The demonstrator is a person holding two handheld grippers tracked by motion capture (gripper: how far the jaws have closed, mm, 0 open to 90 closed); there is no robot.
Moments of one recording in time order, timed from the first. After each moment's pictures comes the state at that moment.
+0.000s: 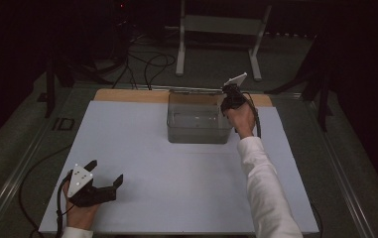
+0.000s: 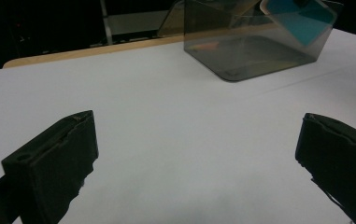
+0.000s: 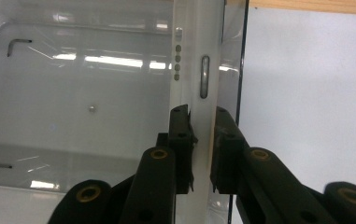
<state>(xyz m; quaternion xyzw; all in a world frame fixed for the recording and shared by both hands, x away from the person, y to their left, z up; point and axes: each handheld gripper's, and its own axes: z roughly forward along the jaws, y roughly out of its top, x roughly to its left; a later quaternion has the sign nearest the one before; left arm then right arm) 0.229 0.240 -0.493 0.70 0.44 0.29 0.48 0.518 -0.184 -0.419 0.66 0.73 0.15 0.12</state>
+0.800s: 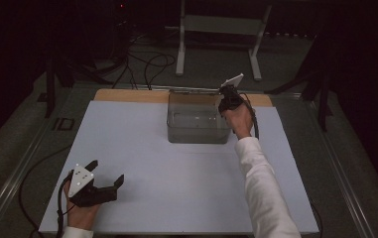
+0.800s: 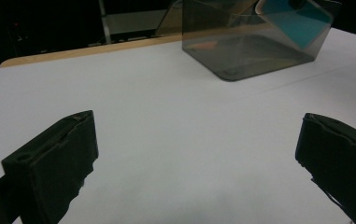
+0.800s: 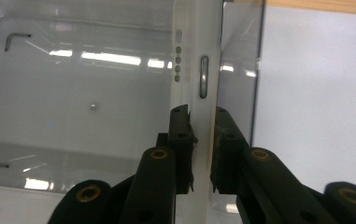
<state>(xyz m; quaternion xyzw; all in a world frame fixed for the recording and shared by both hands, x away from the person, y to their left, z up) 0.229 0.239 -0.493 0.70 0.44 0.29 0.48 0.519 -0.176 -0.424 0.65 0.74 0.14 0.13</state>
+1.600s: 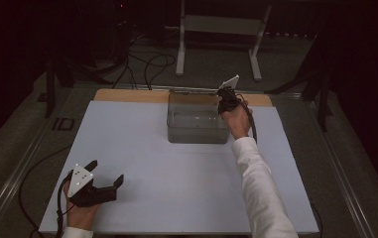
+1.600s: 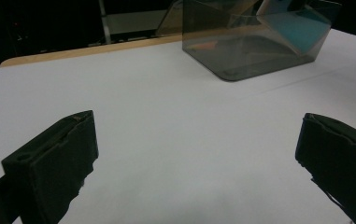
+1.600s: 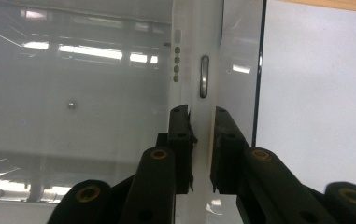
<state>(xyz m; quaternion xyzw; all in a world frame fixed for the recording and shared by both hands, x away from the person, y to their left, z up) 0.229 0.239 -0.493 0.70 0.44 0.29 0.48 0.522 -0.170 -0.433 0.65 0.74 0.10 0.15</state>
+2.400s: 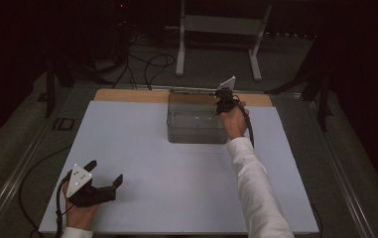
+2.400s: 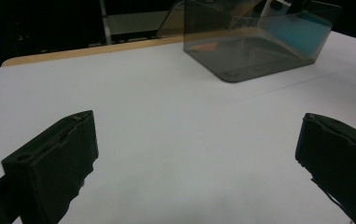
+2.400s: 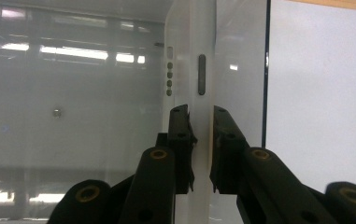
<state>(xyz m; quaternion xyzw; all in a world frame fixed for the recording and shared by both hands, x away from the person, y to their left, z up) 0.229 0.242 -0.493 0.70 0.44 0.29 0.49 0.524 -0.162 -0.441 0.66 0.73 0.08 0.17</state>
